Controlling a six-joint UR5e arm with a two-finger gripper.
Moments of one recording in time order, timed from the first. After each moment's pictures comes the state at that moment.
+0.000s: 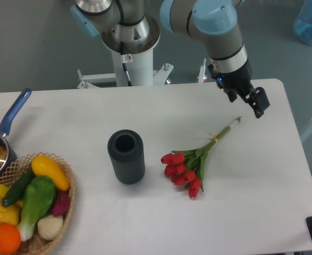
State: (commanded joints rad) arm 2.67 -1.69 -1.77 -0.83 1.80 1.58
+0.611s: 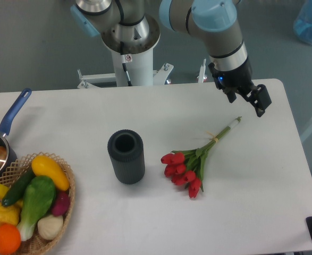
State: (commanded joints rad) arm 2.66 -1.70 -1.76 -0.83 1.78 1.46
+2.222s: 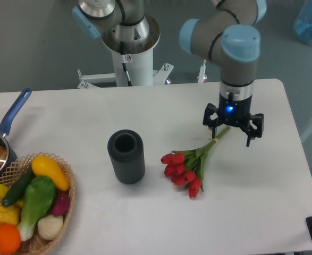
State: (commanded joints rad) arm 2.79 -1.83 -1.78 -0.83 1.33 1.20
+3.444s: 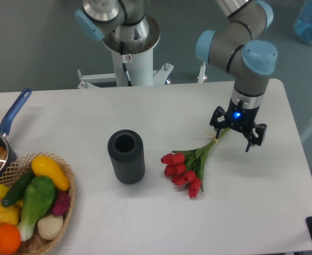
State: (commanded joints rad) arm 2.81 -1.94 -1.83 -0.83 1.35 1.44
